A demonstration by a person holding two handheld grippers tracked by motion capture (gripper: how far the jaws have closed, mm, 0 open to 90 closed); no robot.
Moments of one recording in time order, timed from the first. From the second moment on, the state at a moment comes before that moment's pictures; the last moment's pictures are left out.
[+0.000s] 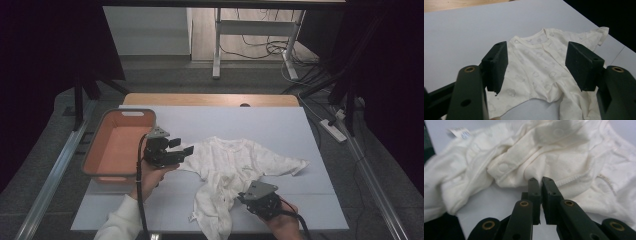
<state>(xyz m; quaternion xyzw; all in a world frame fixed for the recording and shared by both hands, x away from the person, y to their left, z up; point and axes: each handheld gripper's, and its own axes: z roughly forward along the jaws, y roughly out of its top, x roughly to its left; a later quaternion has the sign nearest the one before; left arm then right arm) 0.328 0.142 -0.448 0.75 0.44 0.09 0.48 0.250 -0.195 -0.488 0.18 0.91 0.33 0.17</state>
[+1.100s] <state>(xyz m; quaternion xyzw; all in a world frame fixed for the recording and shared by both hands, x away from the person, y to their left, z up) 0.328 0.140 -0.449 0.75 0.44 0.10 0.48 0.266 -0.188 -0.490 0.20 0.91 0.34 0.16</state>
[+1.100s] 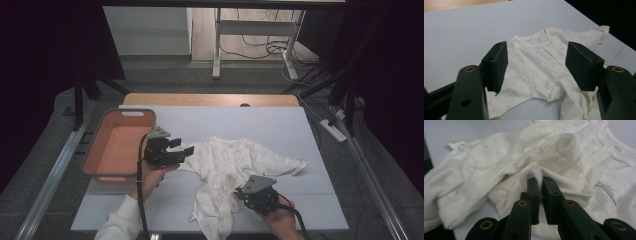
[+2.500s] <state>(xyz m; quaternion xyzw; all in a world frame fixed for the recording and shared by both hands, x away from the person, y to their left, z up) 0.329 0.139 -0.448 0.75 0.44 0.10 0.48 0.260 -0.188 -0.511 0.22 0.91 0.32 0.15</state>
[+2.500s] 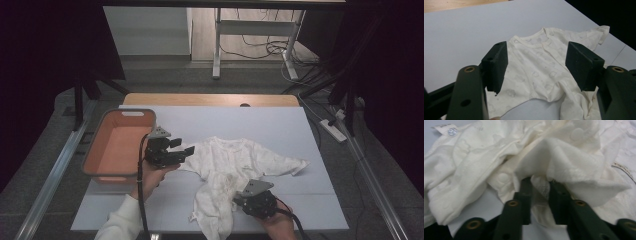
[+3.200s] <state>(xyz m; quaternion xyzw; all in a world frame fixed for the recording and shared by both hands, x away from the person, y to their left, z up) 0.330 0.141 -0.447 0.75 0.44 0.09 0.48 0.217 -0.236 -0.489 0.24 0.90 0.35 0.14</state>
